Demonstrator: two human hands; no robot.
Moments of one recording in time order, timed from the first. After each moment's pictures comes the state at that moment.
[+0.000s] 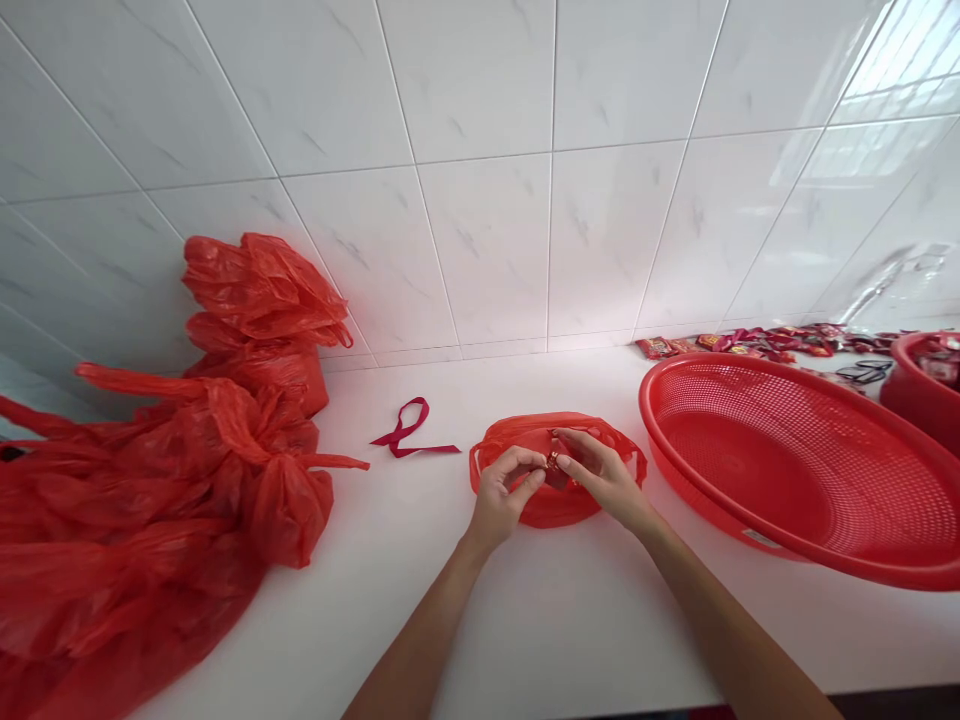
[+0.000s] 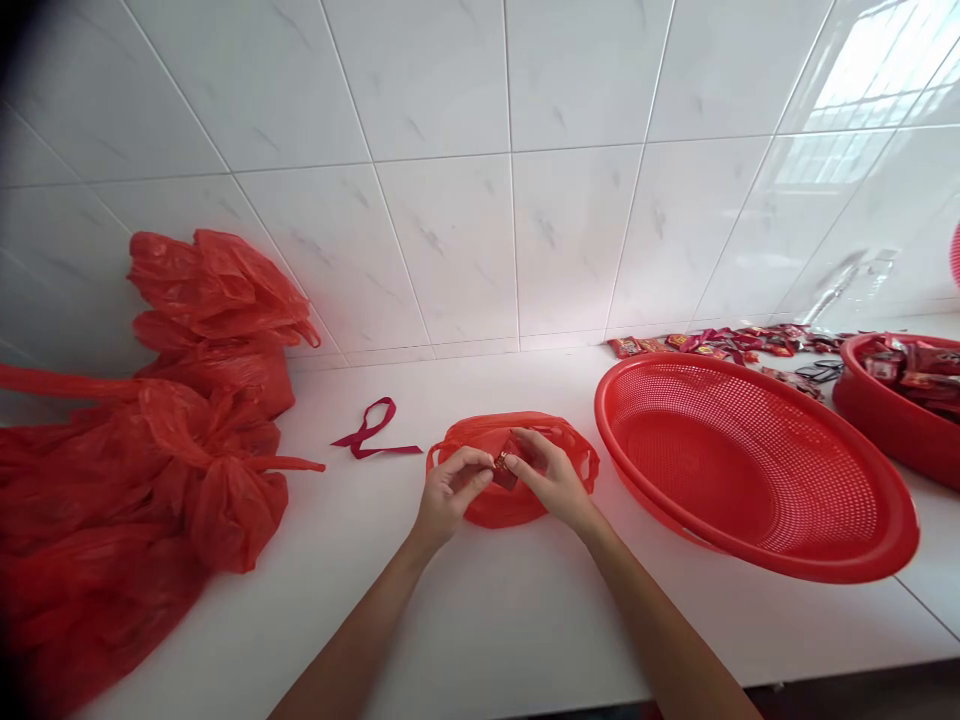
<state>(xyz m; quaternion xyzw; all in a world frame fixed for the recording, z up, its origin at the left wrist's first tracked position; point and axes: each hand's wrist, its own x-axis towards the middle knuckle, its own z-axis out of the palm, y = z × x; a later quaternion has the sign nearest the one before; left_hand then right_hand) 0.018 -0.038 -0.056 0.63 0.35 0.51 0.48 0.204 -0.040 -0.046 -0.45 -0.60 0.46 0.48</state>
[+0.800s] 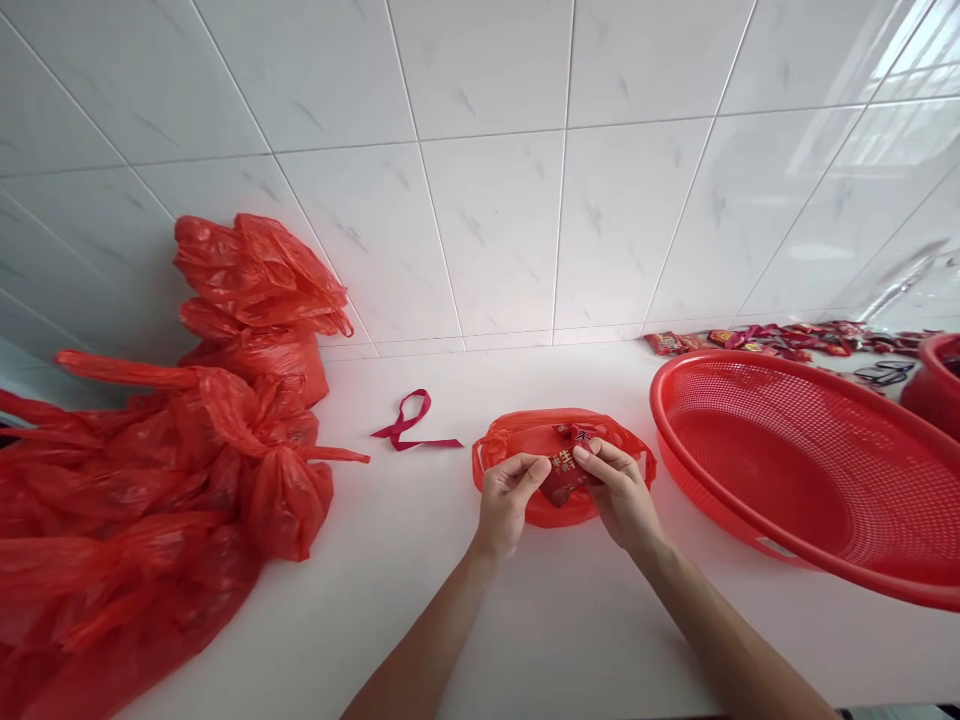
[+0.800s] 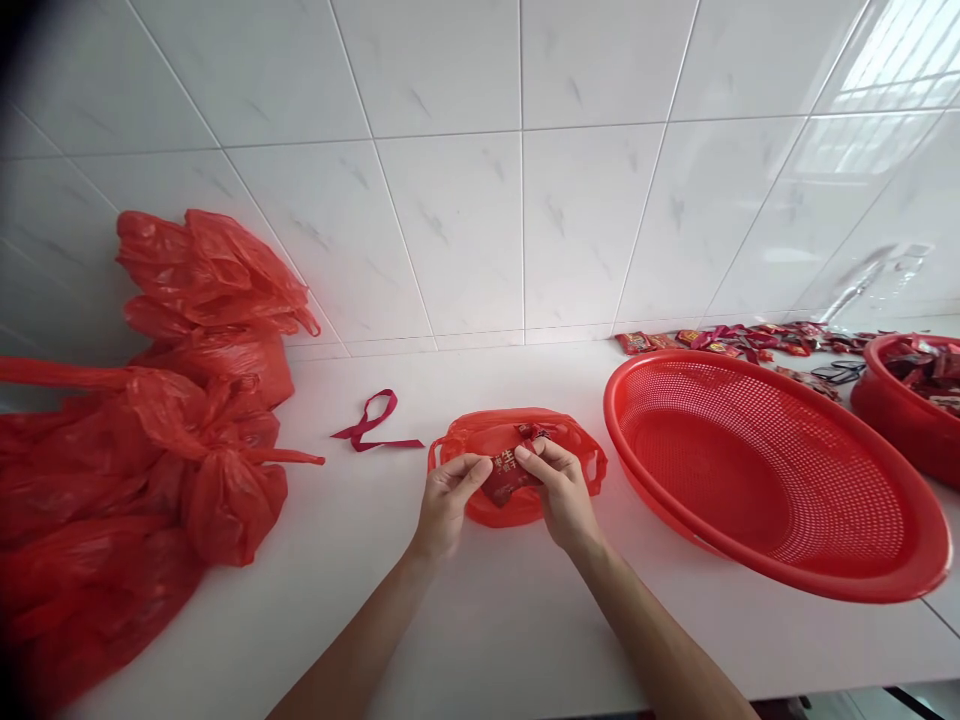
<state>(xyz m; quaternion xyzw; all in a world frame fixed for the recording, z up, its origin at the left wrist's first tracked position) 0.030 -0.052 -0.040 0.48 0.41 0.53 0.57 0.183 -0.055 -0.034 -0.35 -0.36 0.63 0.60</state>
